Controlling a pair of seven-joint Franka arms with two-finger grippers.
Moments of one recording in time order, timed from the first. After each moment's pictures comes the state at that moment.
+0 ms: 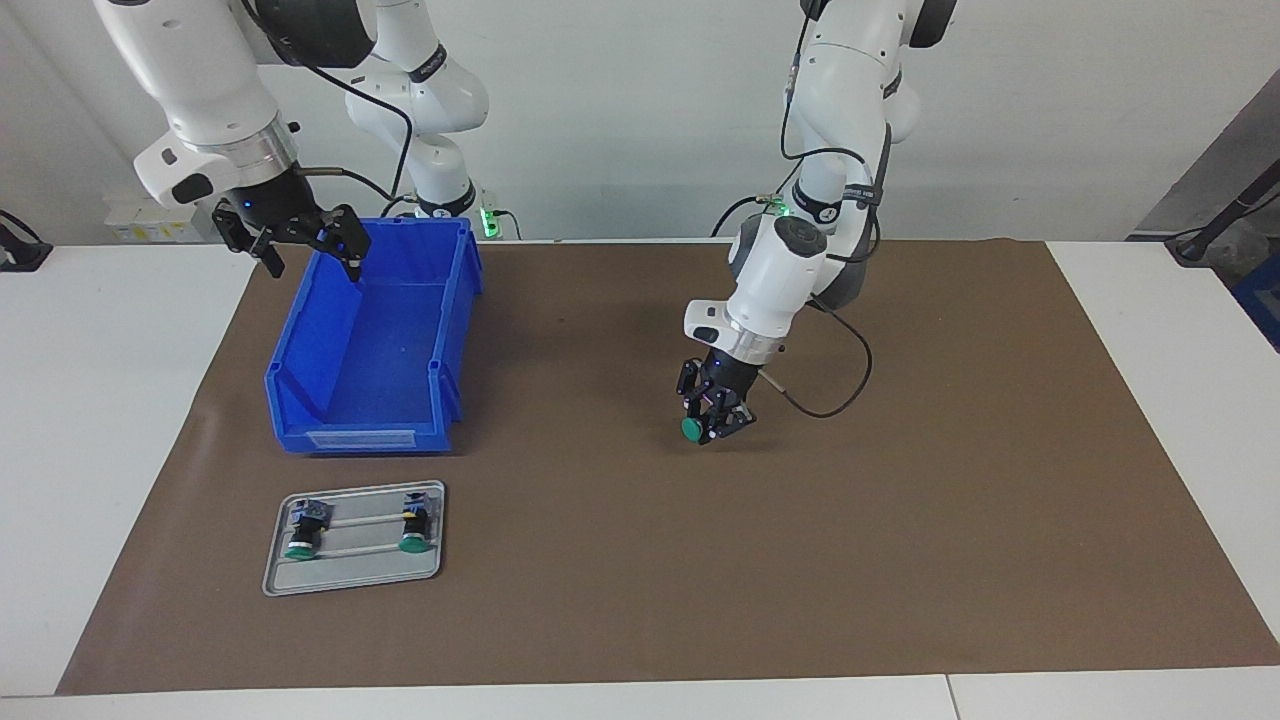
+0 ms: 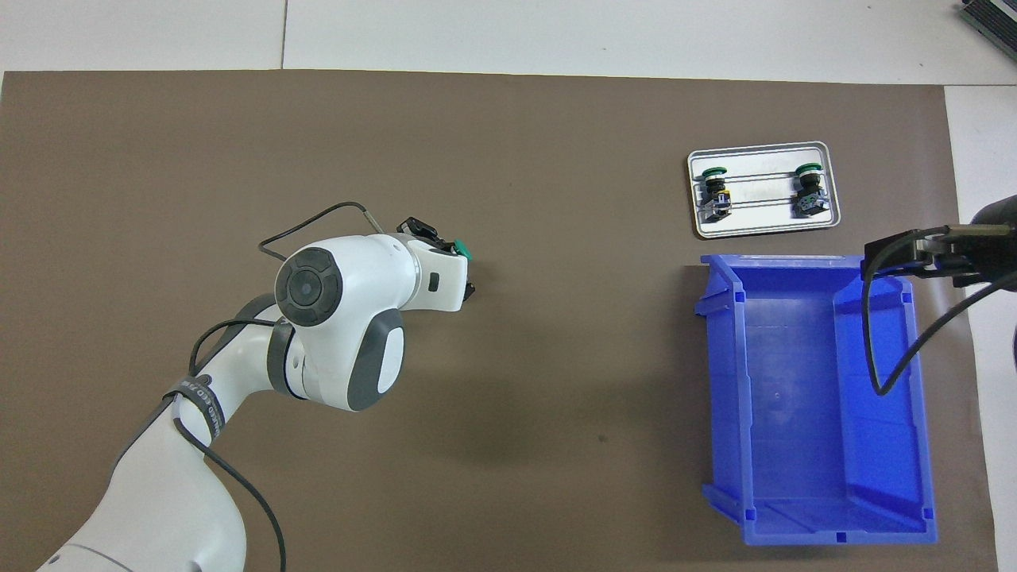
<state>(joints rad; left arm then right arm) -0.48 0.31 -0.07 -2.00 -0.35 2.70 0.78 0.05 -0.05 -0.04 -1.65 -0.02 1.59 0.10</state>
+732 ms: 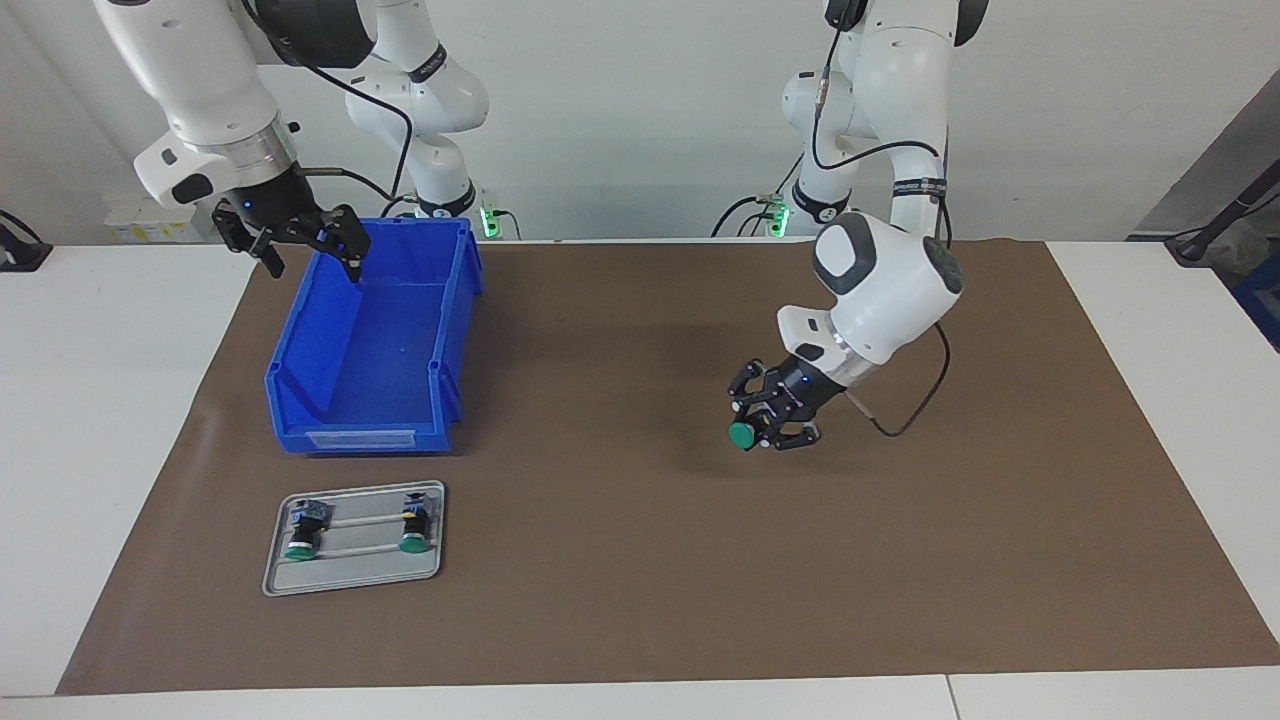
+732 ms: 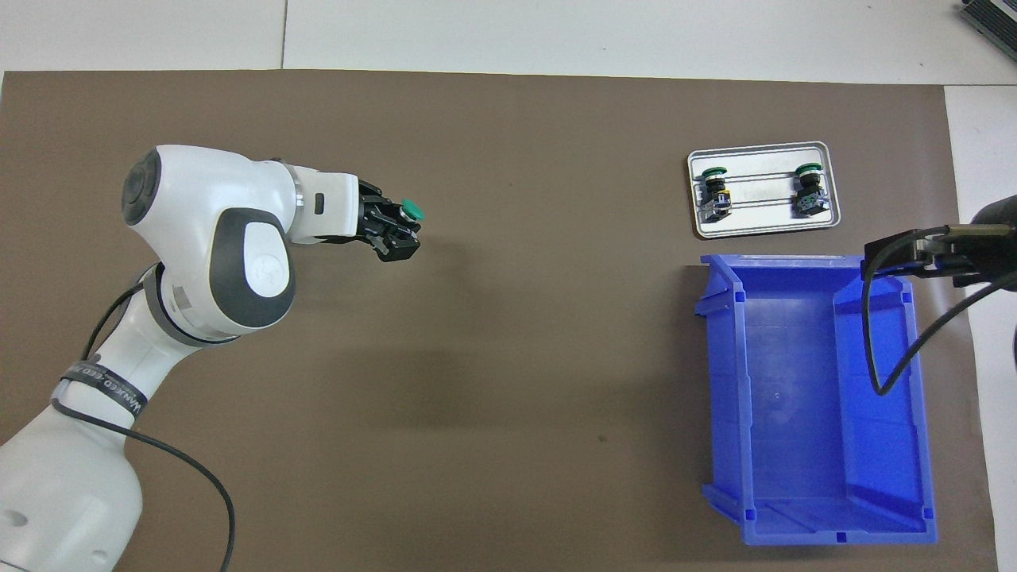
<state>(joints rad) -0.25 0.31 -0.07 -1.83 -0.72 2.32 1.11 0.05 -0.05 -0.04 -1.65 -0.02 1.59 0.10</state>
